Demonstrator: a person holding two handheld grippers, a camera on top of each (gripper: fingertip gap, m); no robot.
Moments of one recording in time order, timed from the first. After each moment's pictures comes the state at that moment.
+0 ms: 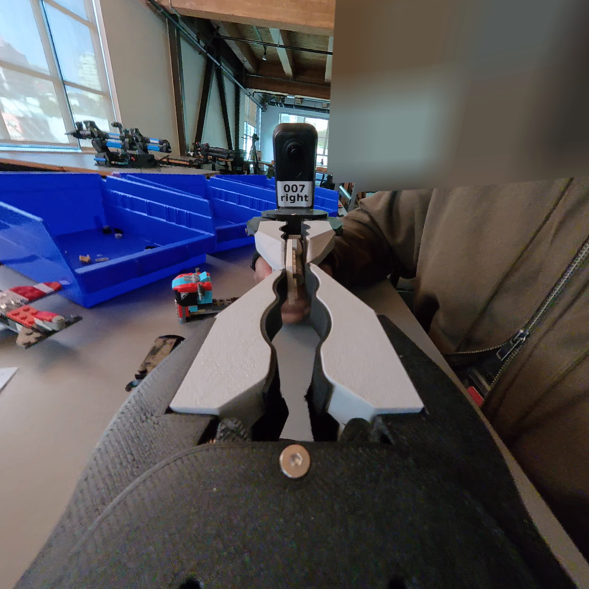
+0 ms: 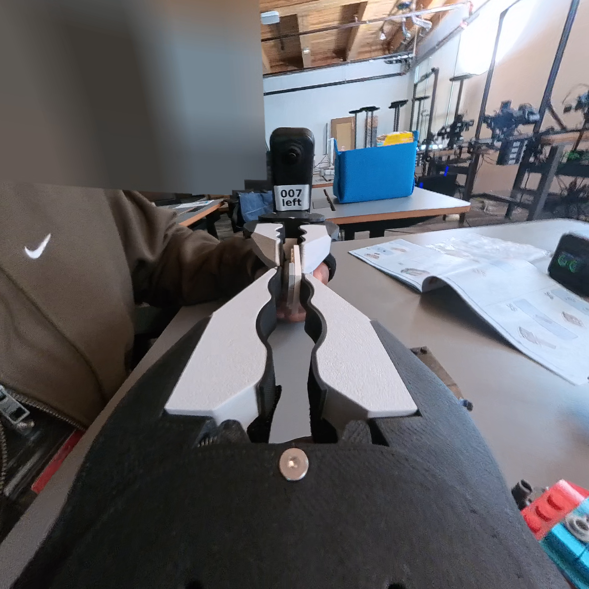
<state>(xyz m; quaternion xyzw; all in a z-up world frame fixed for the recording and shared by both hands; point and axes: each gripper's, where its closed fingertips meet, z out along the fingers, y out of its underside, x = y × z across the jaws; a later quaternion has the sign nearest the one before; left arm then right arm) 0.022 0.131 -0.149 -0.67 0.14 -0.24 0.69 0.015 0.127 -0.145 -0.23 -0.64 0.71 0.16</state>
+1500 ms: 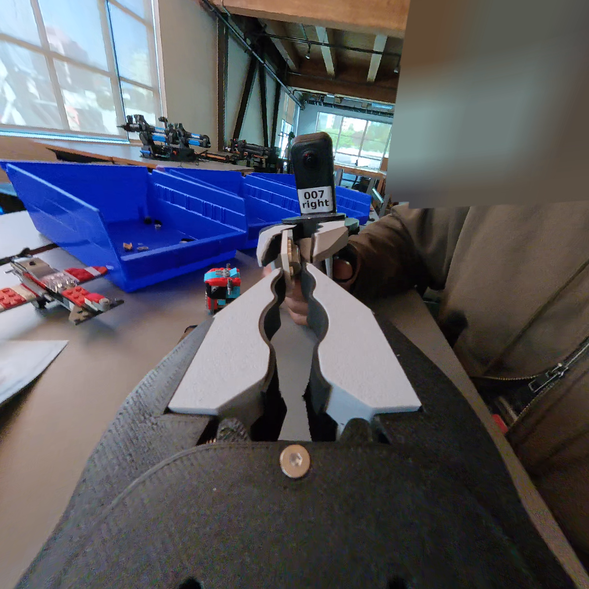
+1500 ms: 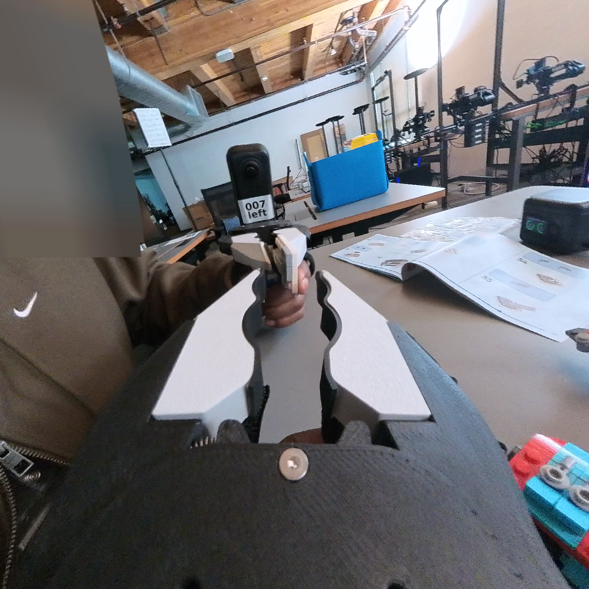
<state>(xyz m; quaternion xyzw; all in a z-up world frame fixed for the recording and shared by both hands) 0.003 0.138 -0.147 -0.68 0.09 -0.21 0.69 -0.003 0.144 -0.144 -0.30 -0.60 0.73 0.15</state>
